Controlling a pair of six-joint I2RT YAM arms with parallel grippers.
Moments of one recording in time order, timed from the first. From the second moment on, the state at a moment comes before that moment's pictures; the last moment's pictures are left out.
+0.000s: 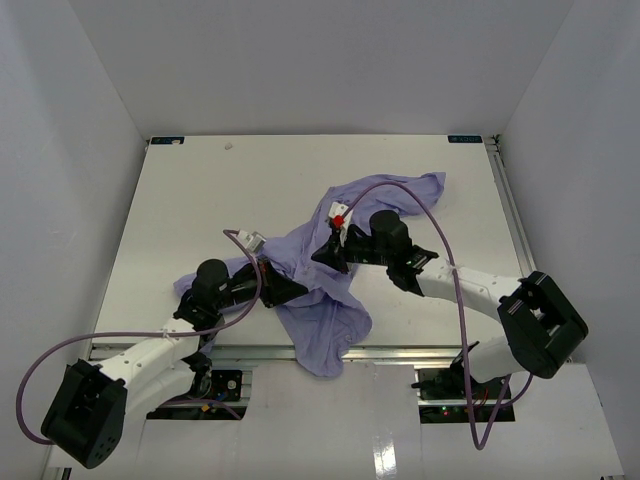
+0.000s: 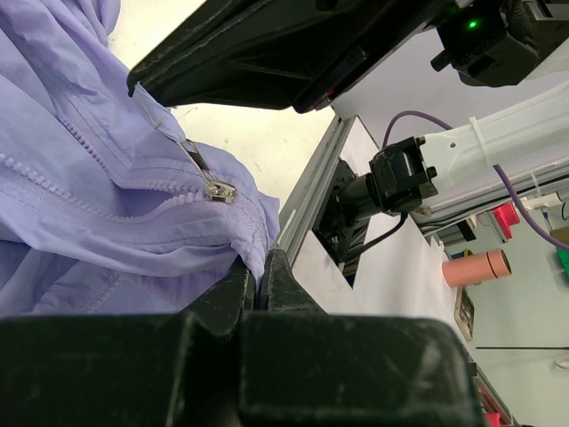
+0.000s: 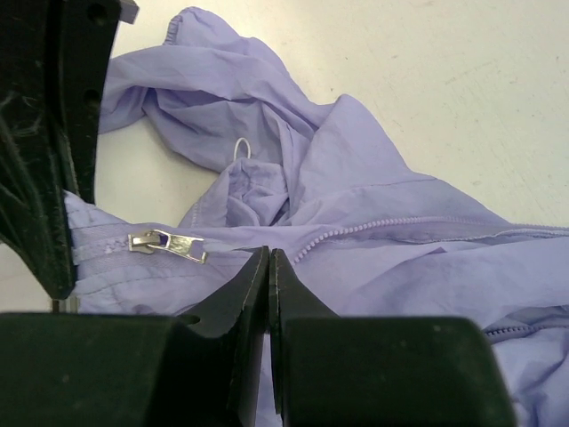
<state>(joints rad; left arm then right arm) -0.52 0.90 0.24 0.57 0.70 -0.74 0.76 1.42 0.75 0.39 -0.54 -0.08</state>
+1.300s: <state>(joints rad) -0.52 0.94 0.14 0.84 0.78 -0.67 0.74 1.50 0.61 0.83 -0.69 0.58</state>
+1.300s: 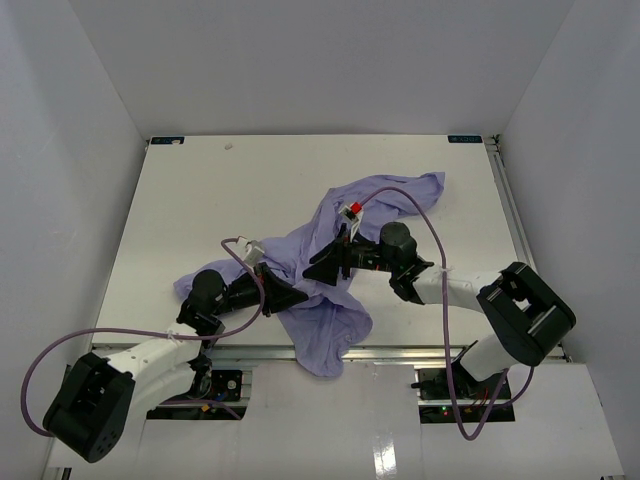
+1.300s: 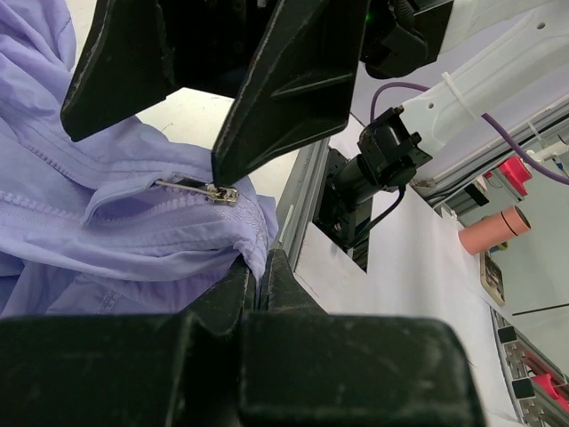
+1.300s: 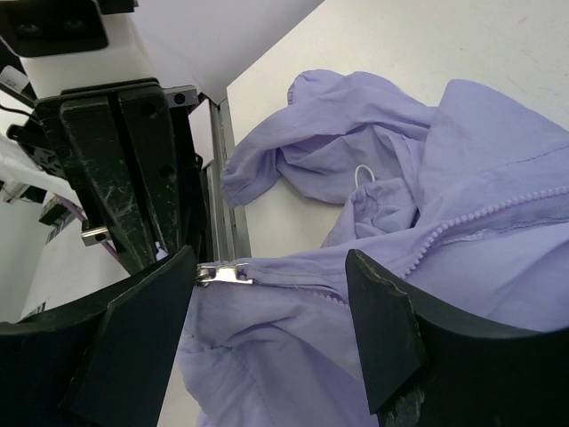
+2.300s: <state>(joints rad) -0.52 0.95 0.13 0.85 0.77 -0.62 0.83 1.41 0.50 0.90 -0.52 0.63</state>
